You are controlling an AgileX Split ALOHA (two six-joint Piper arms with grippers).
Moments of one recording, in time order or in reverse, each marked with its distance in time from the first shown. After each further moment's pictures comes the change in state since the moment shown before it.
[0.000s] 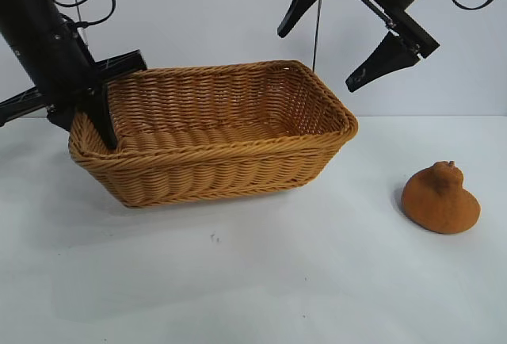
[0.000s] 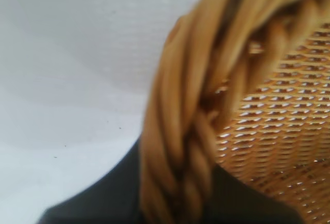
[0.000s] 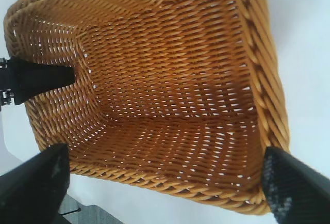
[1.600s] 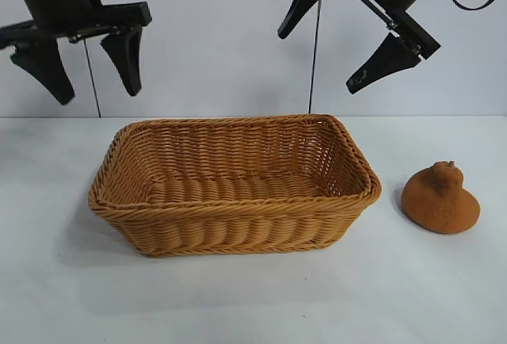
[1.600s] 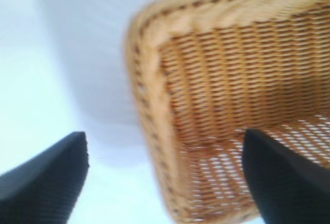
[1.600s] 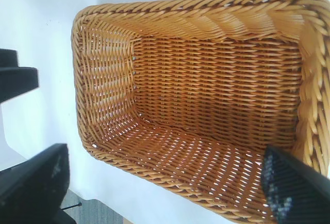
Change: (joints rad) left arm -0.030 -0.052 -0.240 0.249 0.198 0.158; right arm 0.000 0.000 0.000 0.000 0.015 0.000
